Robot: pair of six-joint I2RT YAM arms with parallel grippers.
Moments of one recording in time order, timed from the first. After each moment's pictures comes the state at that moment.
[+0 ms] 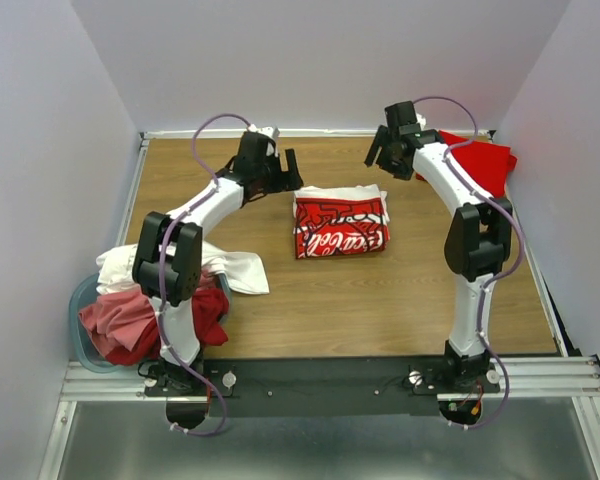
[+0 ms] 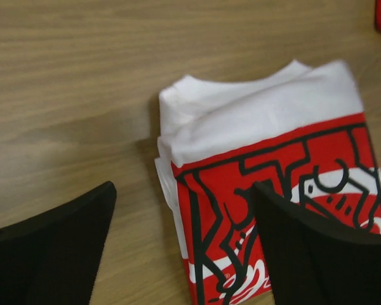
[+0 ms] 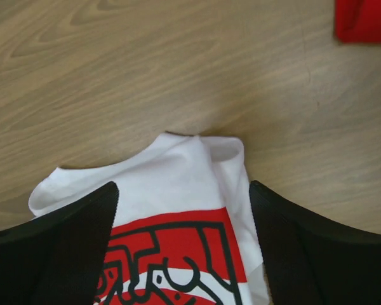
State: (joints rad) left arm -0.37 1.90 1.41 -0.17 0.18 -0.42; right arm 0.28 2.11 1.90 -0.70 0.19 0.57
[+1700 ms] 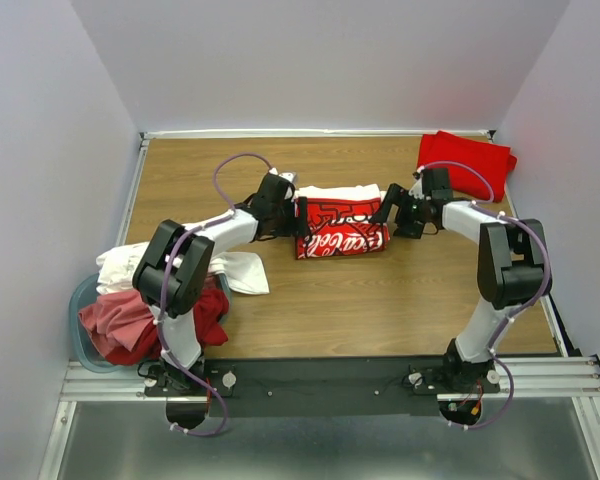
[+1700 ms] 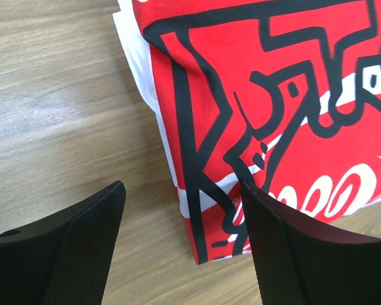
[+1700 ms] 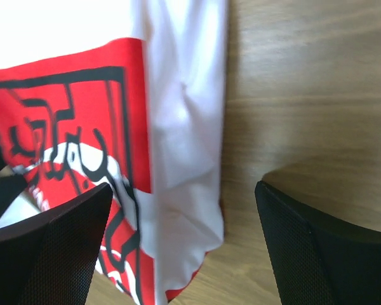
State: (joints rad) left arm -0.50 1.83 1.13 -0.12 0.11 -0.40; right arm 0.10 1.80 1.06 -0.21 -0.38 0.48
